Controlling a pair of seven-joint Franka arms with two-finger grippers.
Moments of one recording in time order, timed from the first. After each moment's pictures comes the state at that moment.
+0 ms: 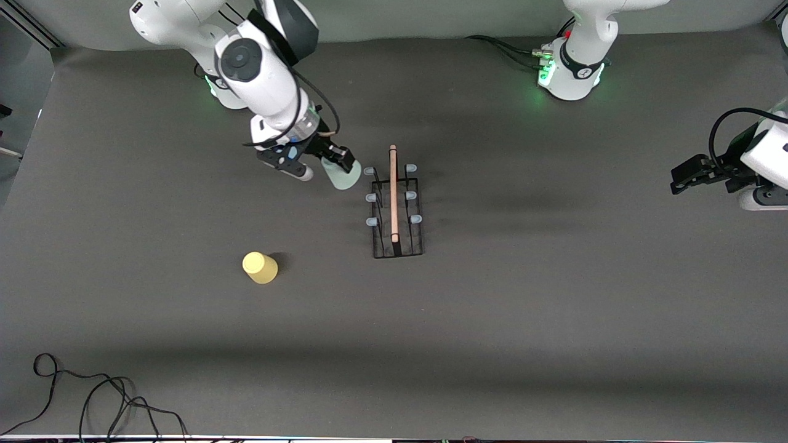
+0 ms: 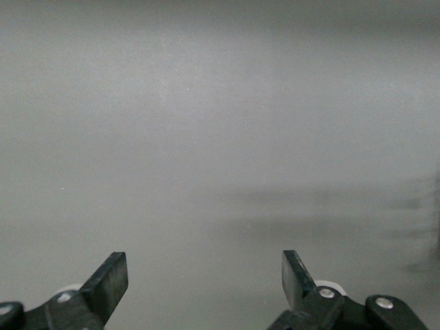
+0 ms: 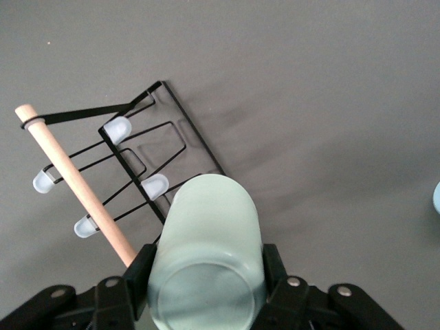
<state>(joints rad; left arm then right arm) 0.04 -0.02 -0.04 -1.73 0.01 1.70 -0.01 0.80 0.02 -0.11 -2.16 0.23 2.27 1.10</state>
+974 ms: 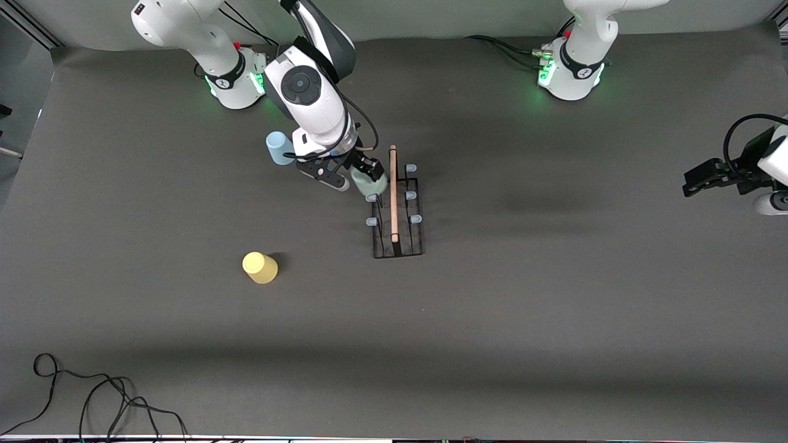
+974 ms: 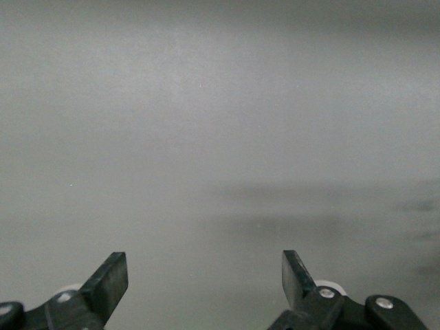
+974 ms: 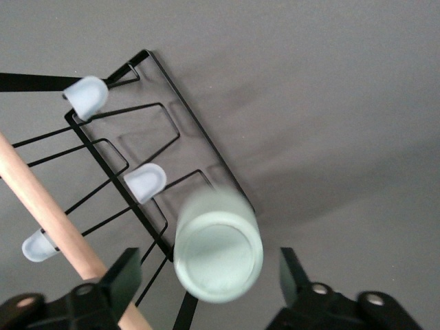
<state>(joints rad) 0.06 -0.01 -0.01 -1.73 0.01 1.70 0.02 0.87 0.19 -0.11 -2.11 0.21 2.36 1.16</state>
